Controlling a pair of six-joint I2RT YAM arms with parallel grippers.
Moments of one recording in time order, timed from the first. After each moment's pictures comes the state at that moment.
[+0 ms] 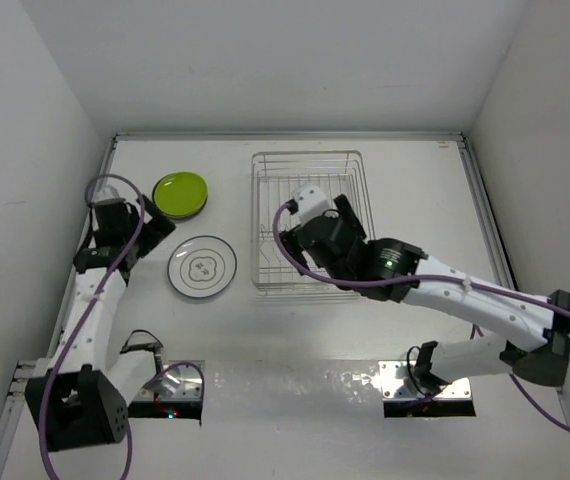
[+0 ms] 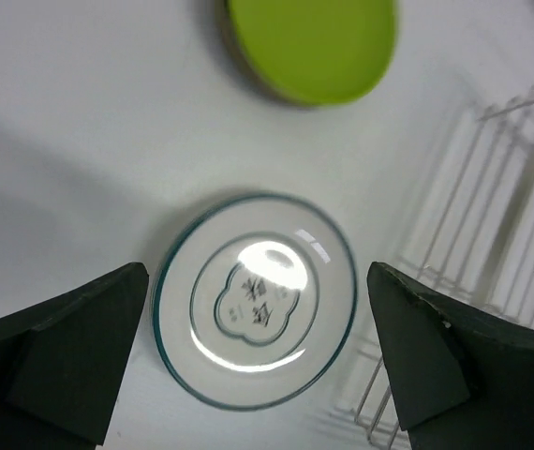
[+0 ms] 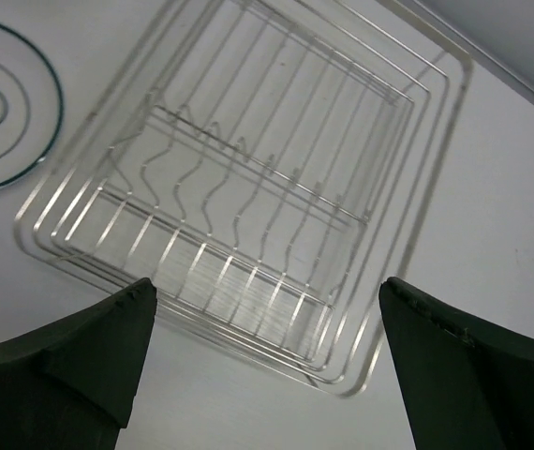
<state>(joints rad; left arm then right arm) 0.14 0.99 0.72 -0.49 0.00 -0.62 1.11 1.30 1.26 -0.64 0.68 0.14</state>
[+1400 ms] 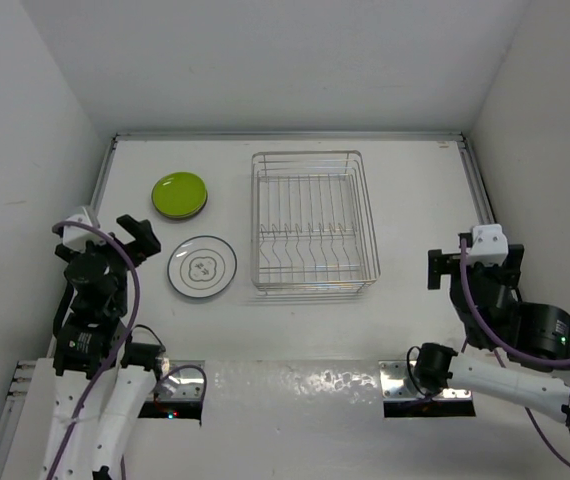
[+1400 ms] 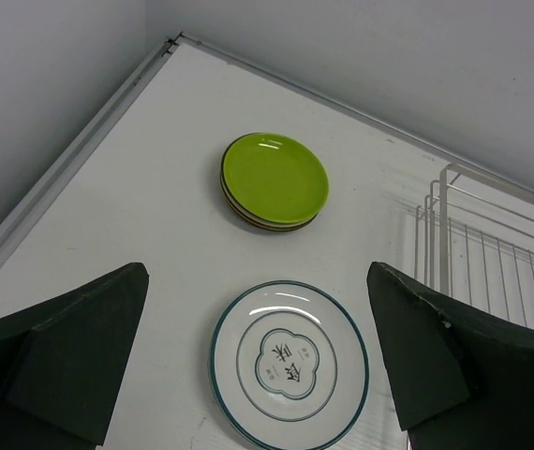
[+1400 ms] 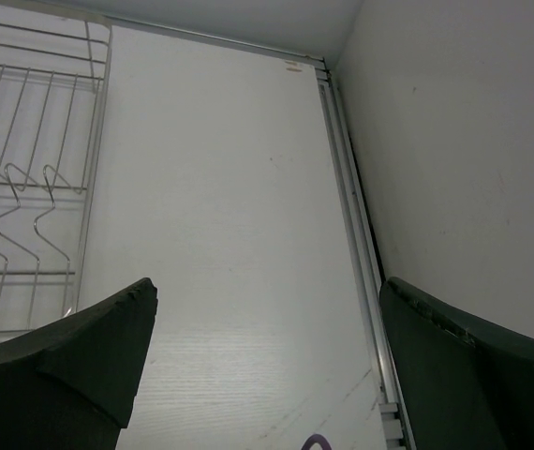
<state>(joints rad) -0.09 0.41 0.75 -0.52 -0.36 -0.34 1.11 0.46 0.96 -1.09 1.22 0.26</state>
